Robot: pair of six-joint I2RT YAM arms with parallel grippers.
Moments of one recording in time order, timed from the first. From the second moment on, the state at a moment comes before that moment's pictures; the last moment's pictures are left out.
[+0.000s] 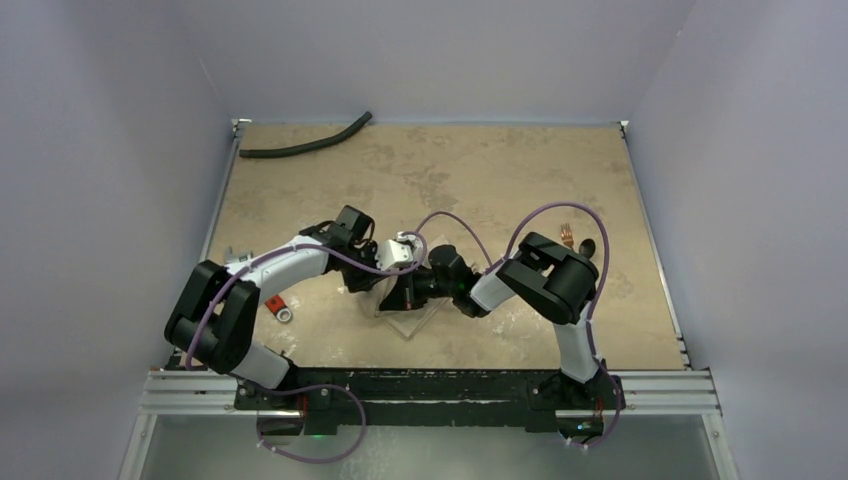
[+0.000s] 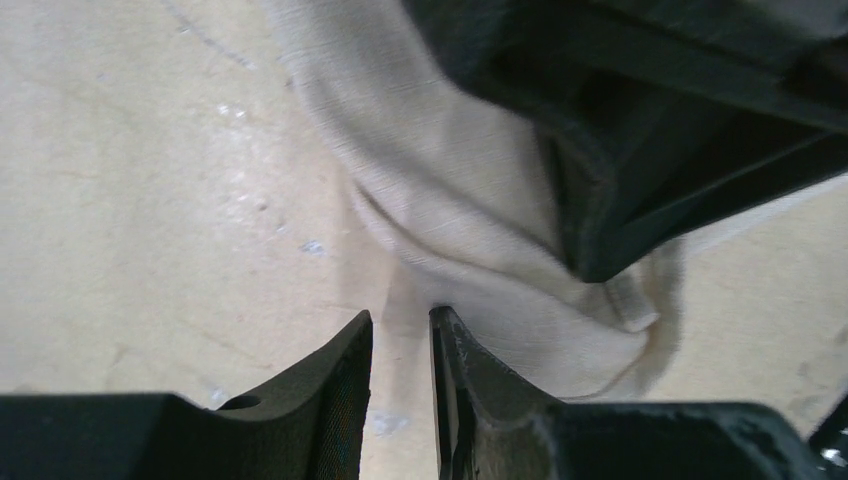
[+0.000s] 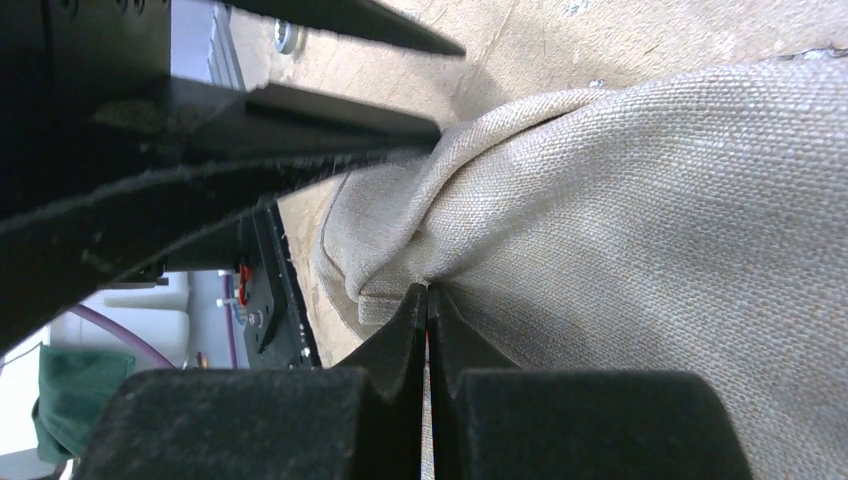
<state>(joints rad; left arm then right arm) -0.49 1.51 0.83 -0.53 0.32 0.70 0.88 2.02 0.75 0.83 -0.54 0.84</state>
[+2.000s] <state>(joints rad) -0.56 1.14 0.69 -0.57 0.44 0.93 0.80 2.05 0.88 0.76 -0.71 0.93</state>
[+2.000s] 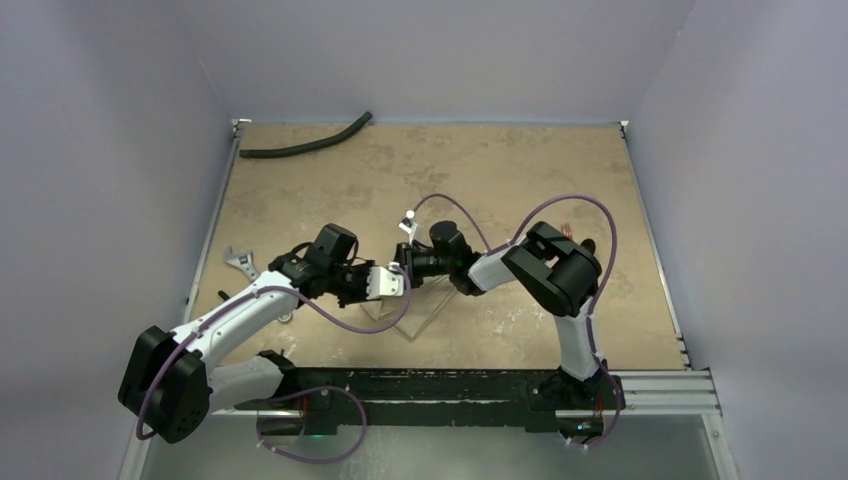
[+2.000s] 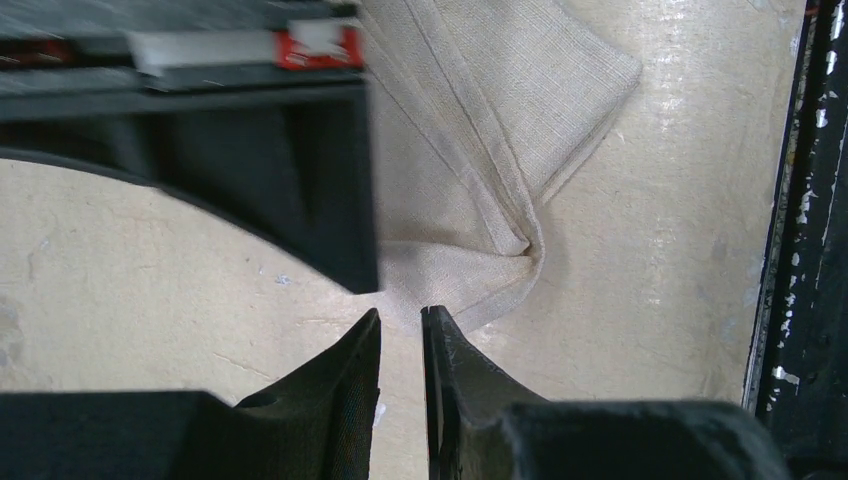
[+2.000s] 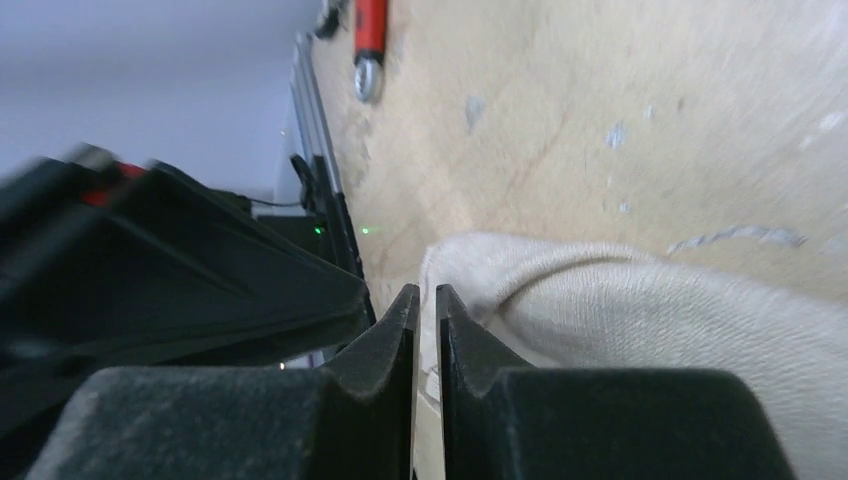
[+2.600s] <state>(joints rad) -0.66 1.29 0.66 -0.48 0.41 0.98 0.75 2.05 0.96 0.62 -0.67 0.85</state>
